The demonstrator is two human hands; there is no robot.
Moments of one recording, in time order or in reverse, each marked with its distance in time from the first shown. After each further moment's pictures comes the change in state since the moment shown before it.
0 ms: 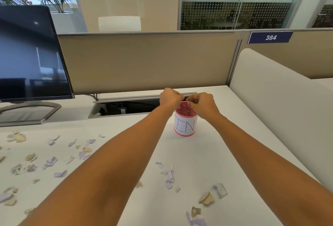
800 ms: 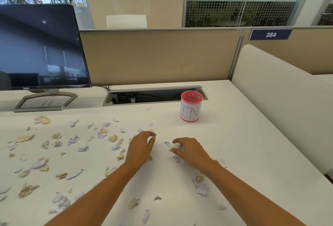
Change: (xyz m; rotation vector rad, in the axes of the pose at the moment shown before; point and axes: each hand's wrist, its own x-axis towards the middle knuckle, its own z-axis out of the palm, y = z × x) left_hand -0.132 -0.163 -0.082 0.411 0.002 0.193; right_hand -0.158 0.021 0.074 -0.083 -0.411 -0.125
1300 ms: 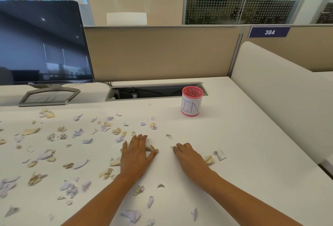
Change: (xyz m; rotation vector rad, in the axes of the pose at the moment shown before) left_hand -0.040 -0.044 0.017 0.436 0.051 0.030; right_hand -0.042 -0.008 0.032 -0.513 -0.052 -0.153
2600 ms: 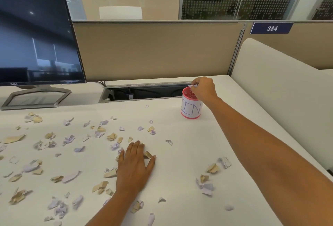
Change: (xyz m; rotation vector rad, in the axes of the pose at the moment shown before) left_hand -0.002 0.003 0.003 -0.064 0.056 -0.026; right_hand 0.147 0.087 -0.134 0.516 0.487 0.490
